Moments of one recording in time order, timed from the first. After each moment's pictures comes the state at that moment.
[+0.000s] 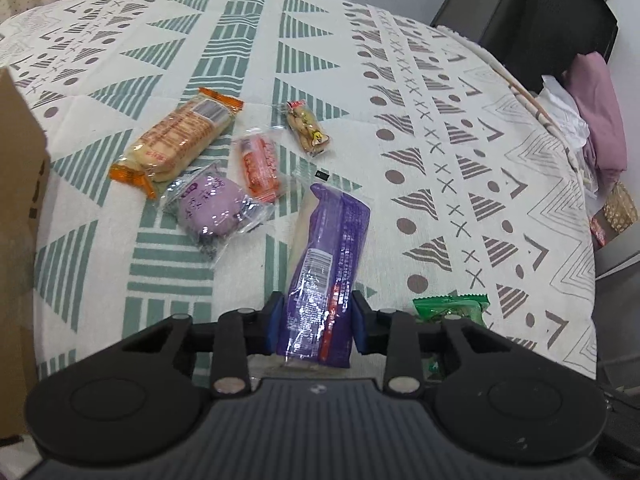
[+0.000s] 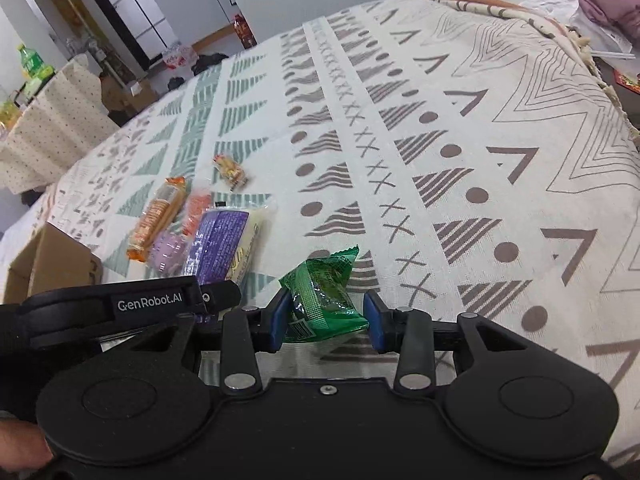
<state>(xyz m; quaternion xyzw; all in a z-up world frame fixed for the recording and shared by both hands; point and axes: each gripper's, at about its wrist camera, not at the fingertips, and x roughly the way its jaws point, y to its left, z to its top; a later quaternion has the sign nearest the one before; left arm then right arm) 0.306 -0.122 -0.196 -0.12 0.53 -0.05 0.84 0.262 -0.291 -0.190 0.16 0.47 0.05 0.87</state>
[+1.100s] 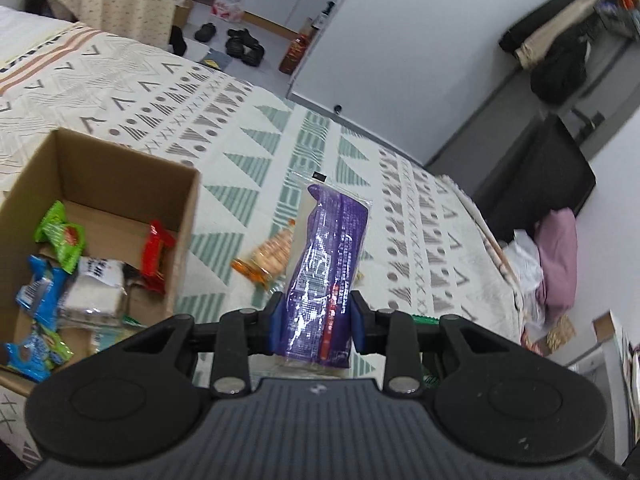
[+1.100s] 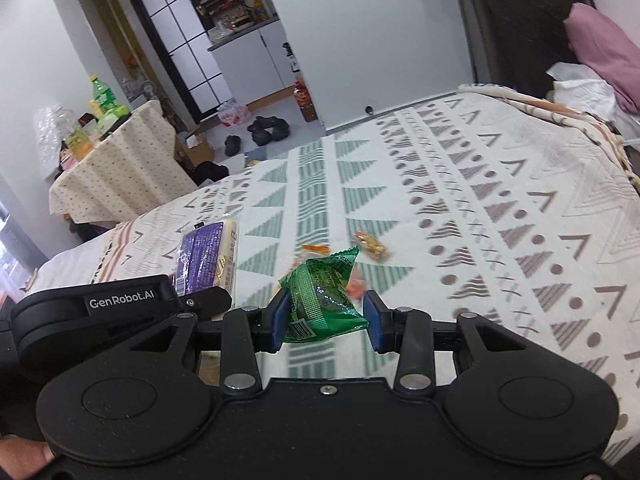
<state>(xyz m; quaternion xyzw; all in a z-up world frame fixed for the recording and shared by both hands) 0.247 -0.003 -0.091 -0.26 0.40 -0.01 0.88 0.232 -0.199 -0.095 0.15 0.36 0.09 0.91</state>
